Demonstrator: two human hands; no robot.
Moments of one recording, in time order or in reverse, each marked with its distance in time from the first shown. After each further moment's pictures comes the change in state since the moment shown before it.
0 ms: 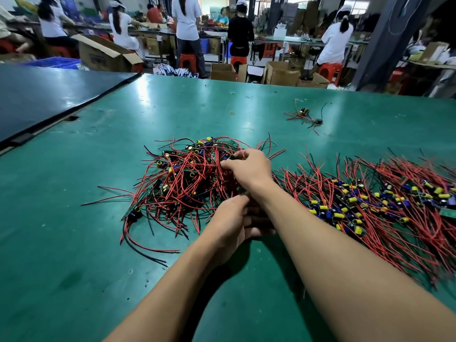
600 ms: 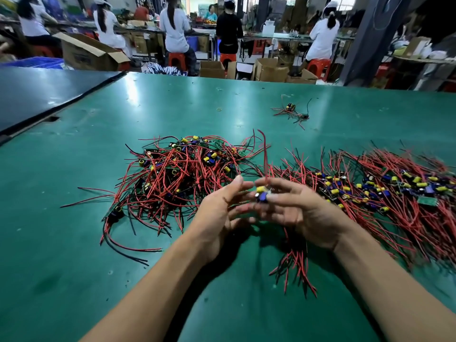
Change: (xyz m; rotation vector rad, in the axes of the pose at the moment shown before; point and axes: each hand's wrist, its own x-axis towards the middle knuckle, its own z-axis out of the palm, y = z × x) left_hand -0.007 0.000 0.006 -0.087 -0.060 0.066; right_hand -0.074 0.065 -0.121 0.856 -0.662 0.136
